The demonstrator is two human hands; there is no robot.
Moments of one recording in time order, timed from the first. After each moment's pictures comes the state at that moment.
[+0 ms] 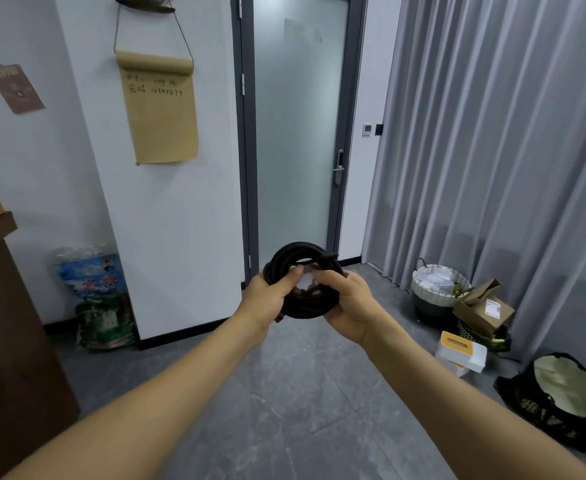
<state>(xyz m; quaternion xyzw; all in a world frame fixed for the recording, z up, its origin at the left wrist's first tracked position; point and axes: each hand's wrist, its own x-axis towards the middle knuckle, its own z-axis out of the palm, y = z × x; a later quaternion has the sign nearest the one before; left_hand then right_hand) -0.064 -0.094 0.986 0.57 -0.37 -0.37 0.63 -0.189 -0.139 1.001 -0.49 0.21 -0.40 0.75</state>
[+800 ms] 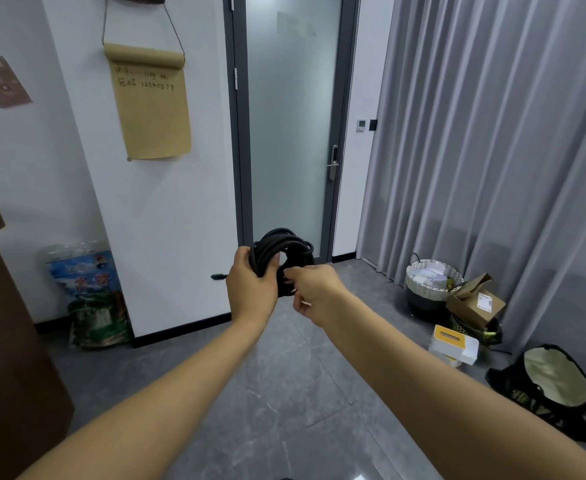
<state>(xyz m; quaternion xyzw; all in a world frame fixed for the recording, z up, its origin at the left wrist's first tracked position) -0.064 -0.101 0.984 0.64 -0.38 -0.06 0.66 -0.149 -0.133 1.016 -0.49 0.48 -0.32 0.65</state>
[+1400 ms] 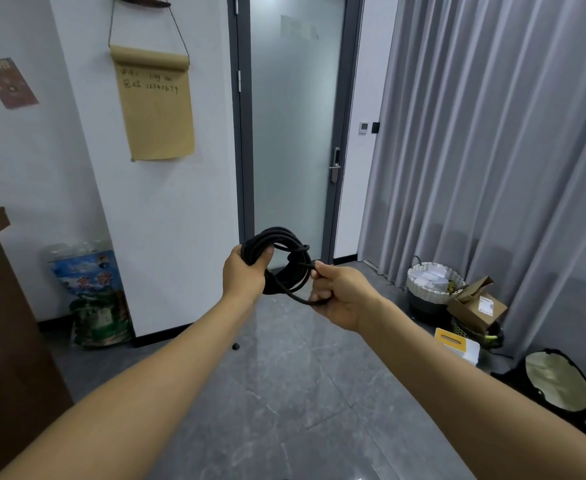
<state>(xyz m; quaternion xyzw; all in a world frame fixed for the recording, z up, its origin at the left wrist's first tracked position) -0.041 -0.114 0.991 0.64 -0.34 -0.19 0.66 -0.189 -0.146 1.010 -0.42 0.34 -0.32 0.78</state>
